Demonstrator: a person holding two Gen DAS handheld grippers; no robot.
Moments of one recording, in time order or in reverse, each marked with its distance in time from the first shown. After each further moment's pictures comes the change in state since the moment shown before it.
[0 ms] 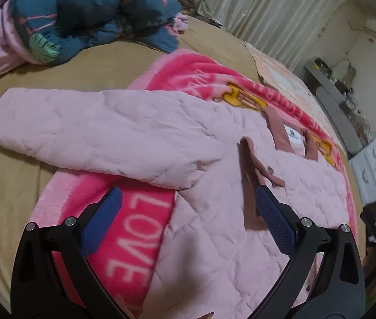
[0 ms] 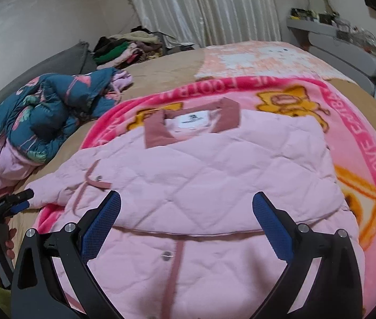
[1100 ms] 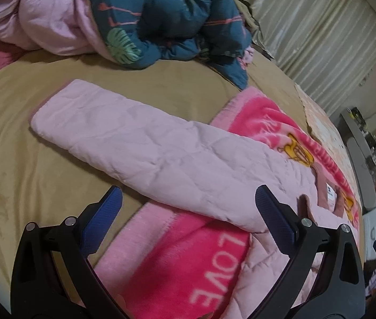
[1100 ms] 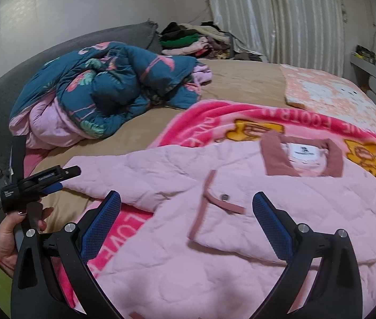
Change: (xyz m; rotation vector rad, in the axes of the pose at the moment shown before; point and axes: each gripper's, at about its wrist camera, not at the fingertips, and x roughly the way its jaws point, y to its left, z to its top) left arm -0.033 0.117 0.034 -0.237 -0.101 0.153; right arm 0.025 0.202 0.018 -0.278 0.019 0.196
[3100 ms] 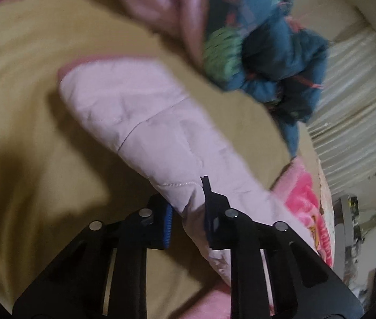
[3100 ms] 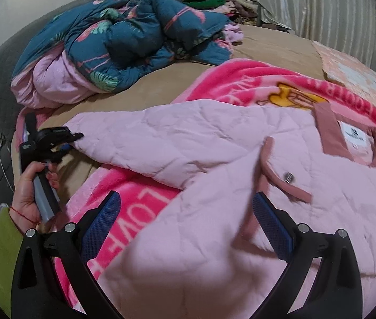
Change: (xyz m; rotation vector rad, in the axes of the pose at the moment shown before) left arm 0.059 0.129 0.033 -0.401 -0.133 -0.015; right arm 0.080 0.030 -0.025 -0.043 0.204 0.057
